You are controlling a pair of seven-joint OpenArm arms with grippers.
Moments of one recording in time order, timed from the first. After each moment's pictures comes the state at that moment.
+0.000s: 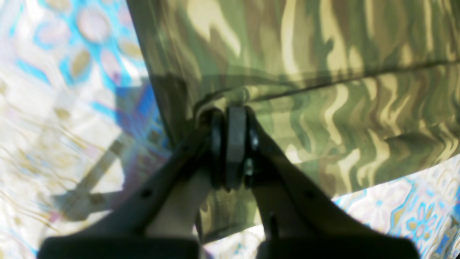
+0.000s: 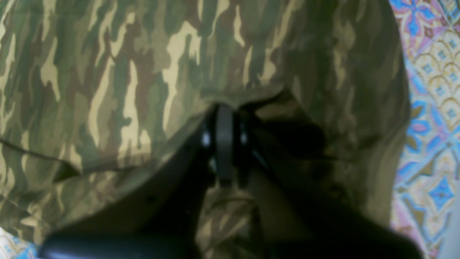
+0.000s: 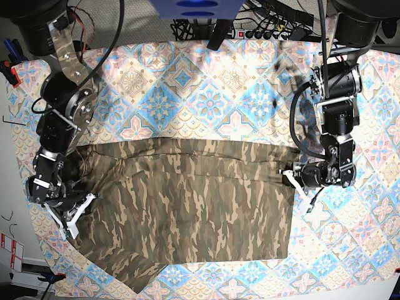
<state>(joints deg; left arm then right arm) -31.7 -15.1 -12.2 34.6 -8.9 -36.0 41.1 37.6 12.0 32.8 38.2 -22.8 42.1 -29.2</state>
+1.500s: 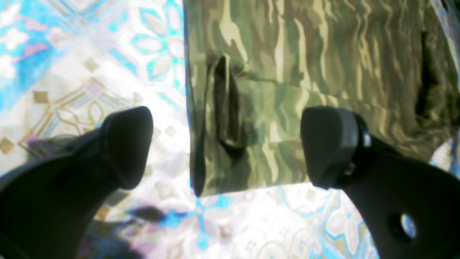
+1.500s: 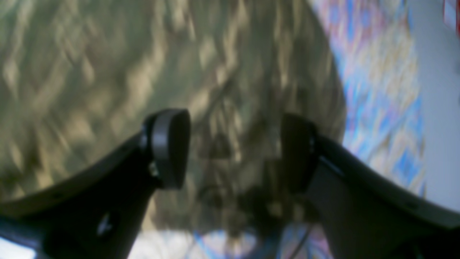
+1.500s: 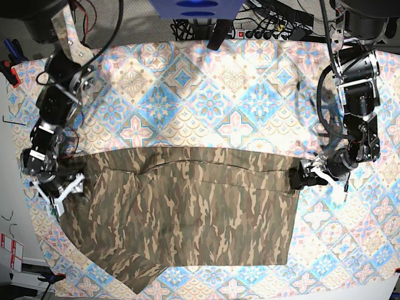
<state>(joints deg) -23.8 -23.6 -12.1 35.1 -32.6 -41.9 32.6 26.6 12.2 35.8 49.4 -22.8 40.6 -23.5</state>
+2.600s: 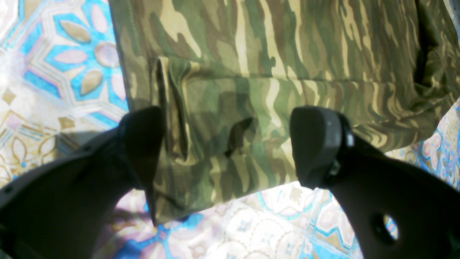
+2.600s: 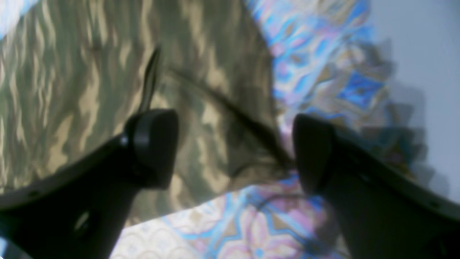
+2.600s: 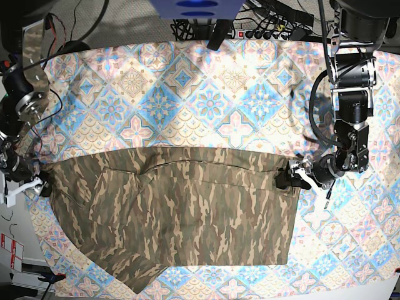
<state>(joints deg) -26.8 -22.0 -3.1 34.7 -32.0 -41.8 32.9 36.5 28.6 49.0 23.0 -12.6 41.9 -26.3</state>
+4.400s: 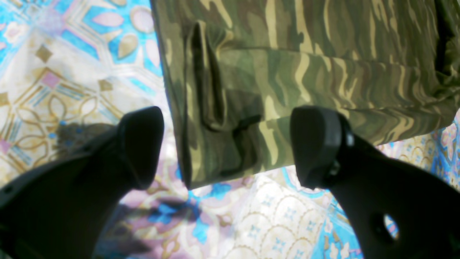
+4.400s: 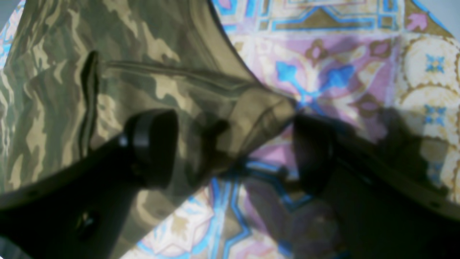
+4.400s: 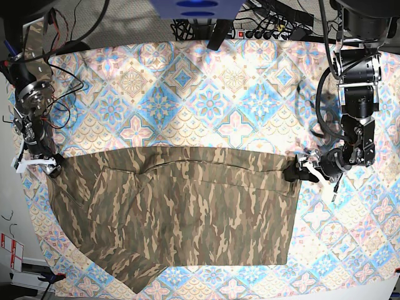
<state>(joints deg) -24.9 -24.4 -3.0 34.8 -32.3 -41.8 33.0 31.2 27.7 56.0 4.5 -11.5 28.1 -1.1</state>
